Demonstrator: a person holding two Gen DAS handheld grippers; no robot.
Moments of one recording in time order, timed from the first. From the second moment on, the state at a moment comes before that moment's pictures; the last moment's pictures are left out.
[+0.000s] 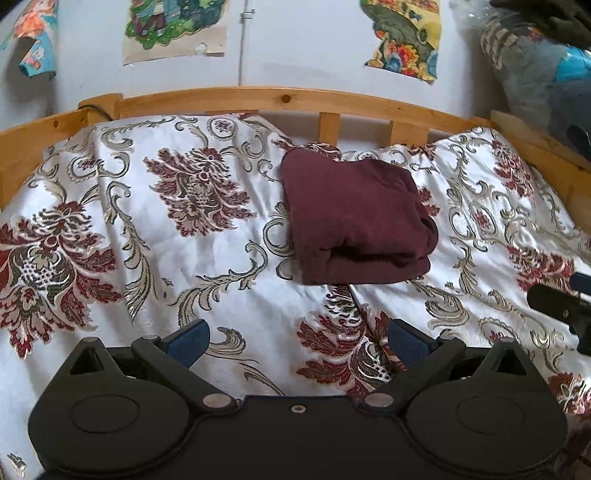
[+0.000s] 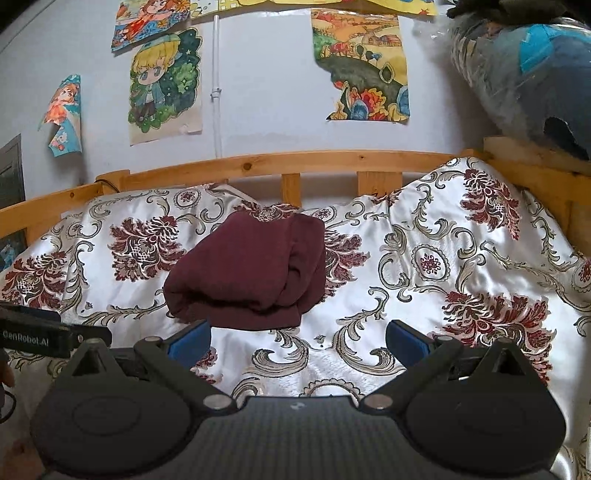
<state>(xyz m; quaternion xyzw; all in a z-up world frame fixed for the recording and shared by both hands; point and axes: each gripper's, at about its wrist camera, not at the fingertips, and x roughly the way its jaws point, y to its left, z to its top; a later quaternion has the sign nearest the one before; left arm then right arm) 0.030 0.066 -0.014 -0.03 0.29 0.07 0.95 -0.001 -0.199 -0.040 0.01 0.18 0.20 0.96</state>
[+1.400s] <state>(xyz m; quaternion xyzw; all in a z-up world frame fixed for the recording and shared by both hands) 0.027 0.067 -0.017 -0.04 0.30 0.07 0.95 0.003 -0.202 -0.044 0.01 0.19 0.18 0.96</state>
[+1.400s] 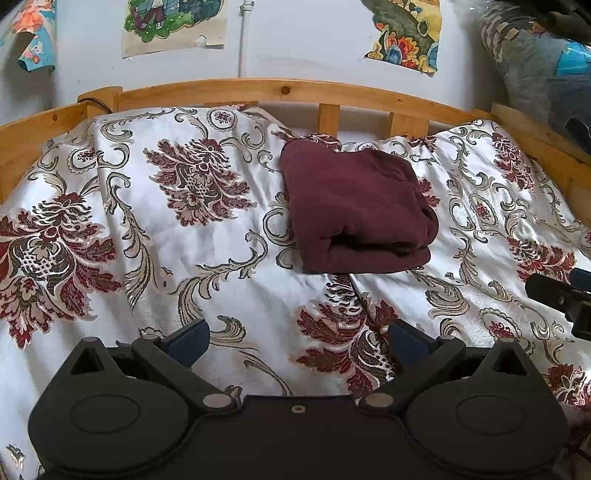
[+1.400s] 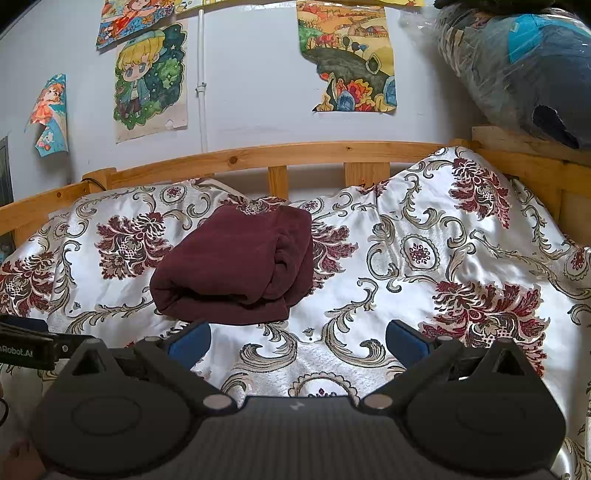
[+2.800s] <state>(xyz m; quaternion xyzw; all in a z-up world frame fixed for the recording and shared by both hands) 0.025 0.067 -0.018 -0.04 0.30 0.07 0.95 0.005 -0.203 -0.045 0.01 0.19 0.18 0.96</state>
